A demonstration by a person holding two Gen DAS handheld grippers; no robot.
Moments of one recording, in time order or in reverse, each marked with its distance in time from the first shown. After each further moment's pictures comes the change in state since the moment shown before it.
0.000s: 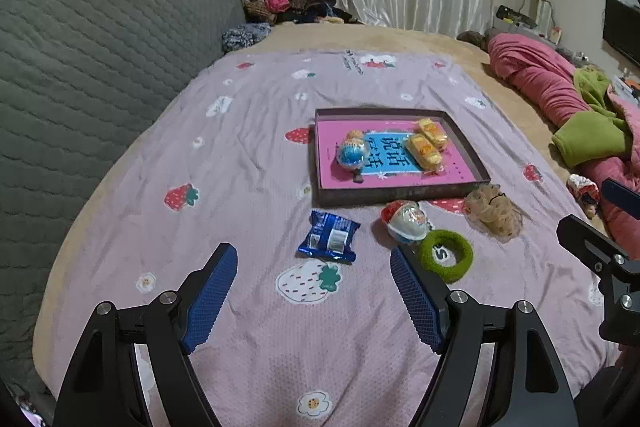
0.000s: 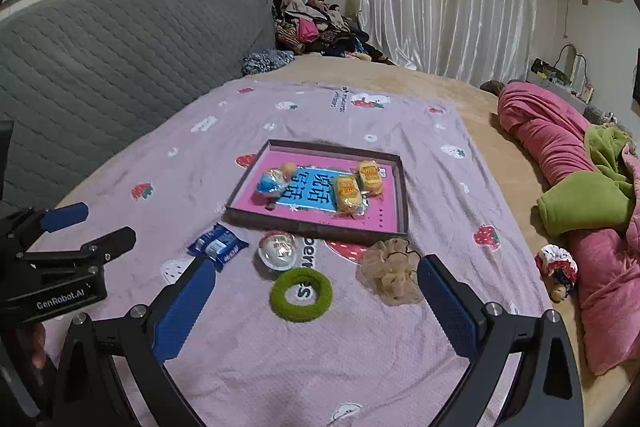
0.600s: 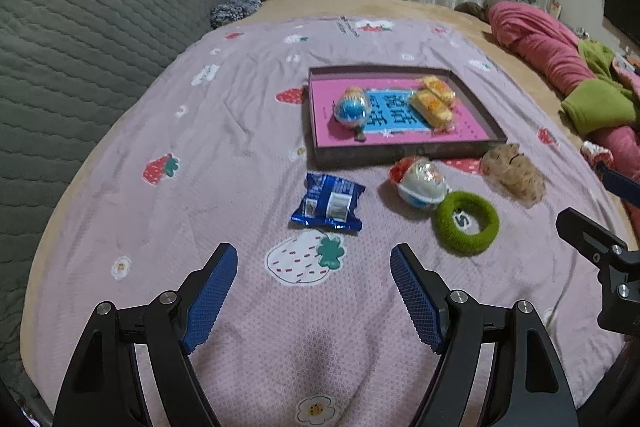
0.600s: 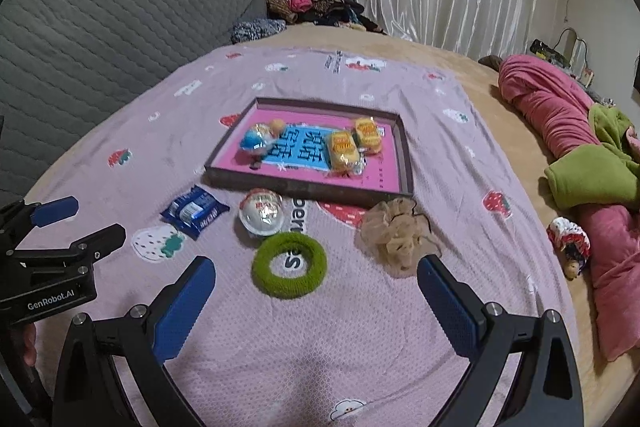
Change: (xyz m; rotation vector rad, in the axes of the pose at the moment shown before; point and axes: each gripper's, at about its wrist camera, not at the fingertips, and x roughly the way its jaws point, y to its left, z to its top) left arm 0.059 -0.006 -0.029 0.042 0.083 0.000; right arm 0.055 -0.004 -0.032 0.006 0.102 -0.021
